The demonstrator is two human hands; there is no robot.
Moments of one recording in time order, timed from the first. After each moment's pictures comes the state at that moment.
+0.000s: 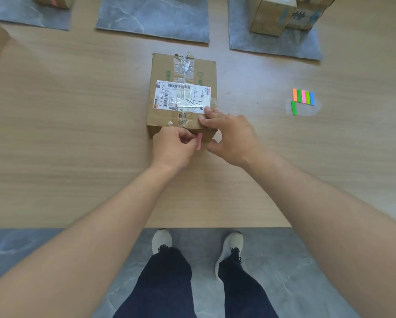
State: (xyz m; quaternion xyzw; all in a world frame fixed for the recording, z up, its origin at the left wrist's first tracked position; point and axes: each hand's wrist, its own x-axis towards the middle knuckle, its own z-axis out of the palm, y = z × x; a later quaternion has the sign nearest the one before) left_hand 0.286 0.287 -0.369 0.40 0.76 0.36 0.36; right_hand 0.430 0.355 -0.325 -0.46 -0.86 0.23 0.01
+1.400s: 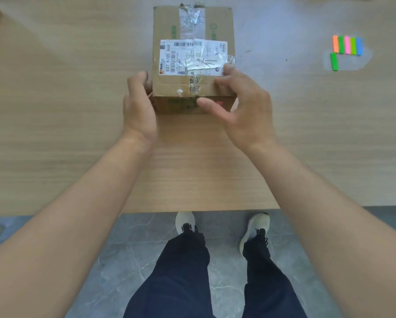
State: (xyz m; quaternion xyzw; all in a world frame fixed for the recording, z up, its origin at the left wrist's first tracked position) left_hand 0.231 0.288 -0.362 0.16 0.66 0.59 0.44; right_hand 0.414 0.333 -0.378 -0.51 -0.76 0.26 0.32
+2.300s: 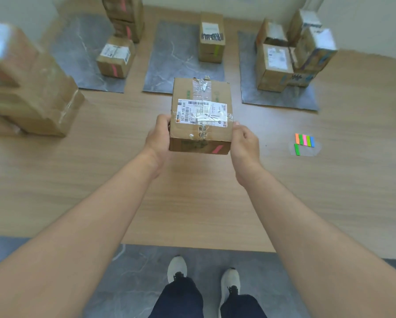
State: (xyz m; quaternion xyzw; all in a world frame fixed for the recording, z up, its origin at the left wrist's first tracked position) left_hand 0.187 0.303 -0.247 0.22 0.67 0.52 0.49; right_hand 0.361 0.349 -0.251 -0.62 -0.47 0.50 0.38
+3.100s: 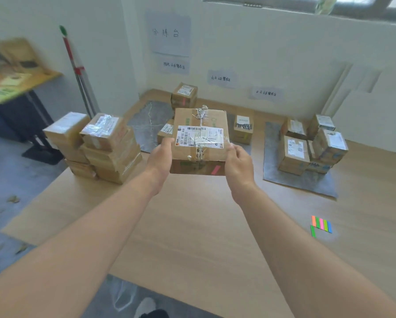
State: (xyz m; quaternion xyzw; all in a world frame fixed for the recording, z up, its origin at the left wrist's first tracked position) left_hand 0.125 0.276 -0.088 0.22 0.70 0.57 0.37; right_hand 0.282 0.358 -0.087 -0.50 -0.59 0.51 0.38
